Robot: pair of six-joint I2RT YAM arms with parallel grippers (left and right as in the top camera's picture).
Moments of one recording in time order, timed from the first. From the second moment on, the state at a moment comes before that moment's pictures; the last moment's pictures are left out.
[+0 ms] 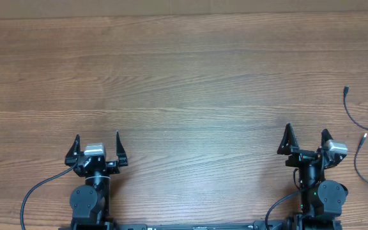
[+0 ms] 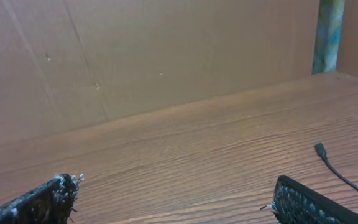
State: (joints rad) left arm -0.04 0.01 0.01 -0.07 -0.14 0.06; right arm -0.10 0.01 0.02 -0.03 -0.01 0.20
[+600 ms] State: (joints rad) left arm -0.04 0.01 0.01 -0.07 -0.14 0.06; right arm -0.10 0.01 0.02 -0.03 -0.01 0.20
